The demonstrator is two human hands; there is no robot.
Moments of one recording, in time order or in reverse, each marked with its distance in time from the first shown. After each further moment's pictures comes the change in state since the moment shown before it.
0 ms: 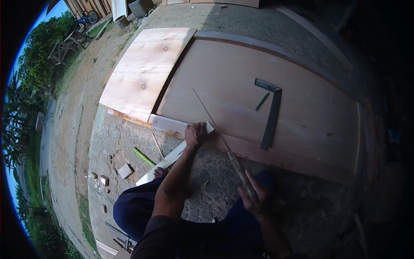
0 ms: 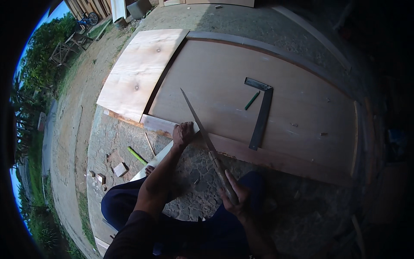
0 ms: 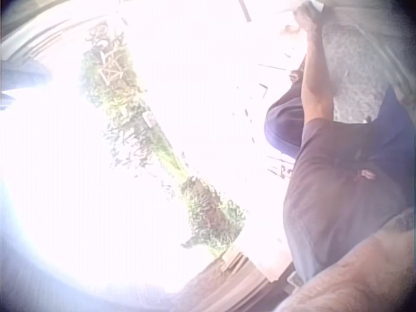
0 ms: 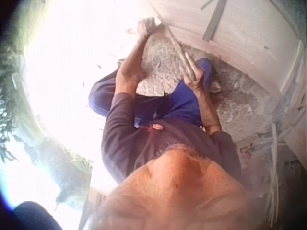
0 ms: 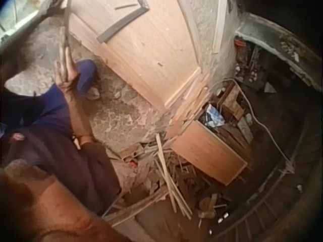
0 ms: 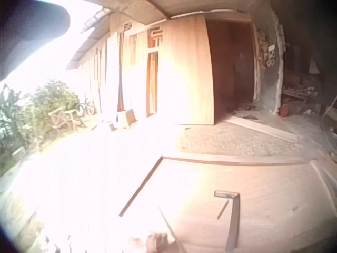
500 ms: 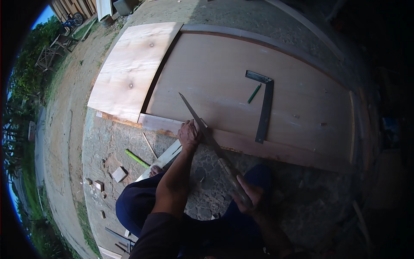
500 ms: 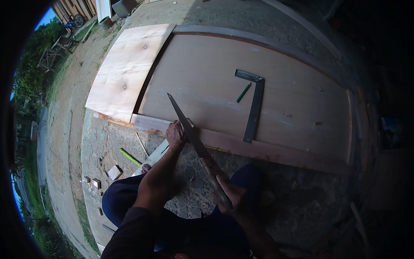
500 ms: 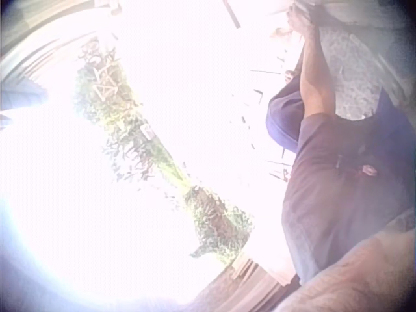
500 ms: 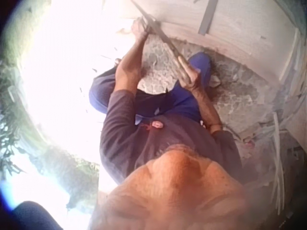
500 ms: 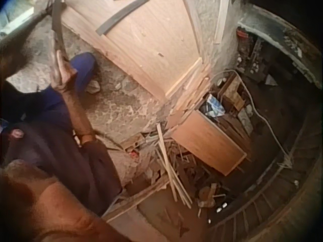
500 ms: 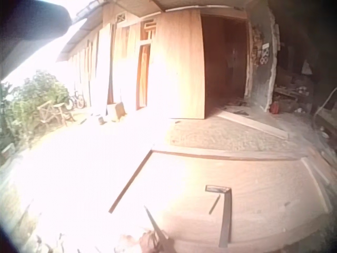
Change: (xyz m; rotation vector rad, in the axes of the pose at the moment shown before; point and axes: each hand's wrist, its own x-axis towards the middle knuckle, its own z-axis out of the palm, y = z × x) left_hand -0.010 0.011 0.008 -0.104 0.051 -0.281; right_hand -0.016 -0.006 0.002 -0.111 -0.120 -0.043
